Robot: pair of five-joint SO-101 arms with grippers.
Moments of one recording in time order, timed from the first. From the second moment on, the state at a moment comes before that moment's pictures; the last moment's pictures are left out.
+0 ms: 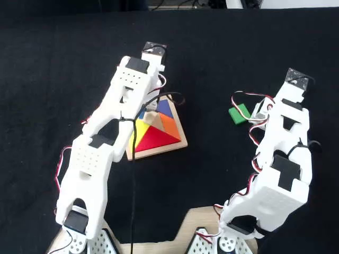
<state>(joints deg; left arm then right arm) 14.8 45.2 -39.4 85.6 4.9 25.5 14.5 21.0 45.1 -3.1</state>
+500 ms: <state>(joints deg) 14.8 45.2 -37.8 84.7 7.3 25.1 14.5 21.0 45.1 -3.1</state>
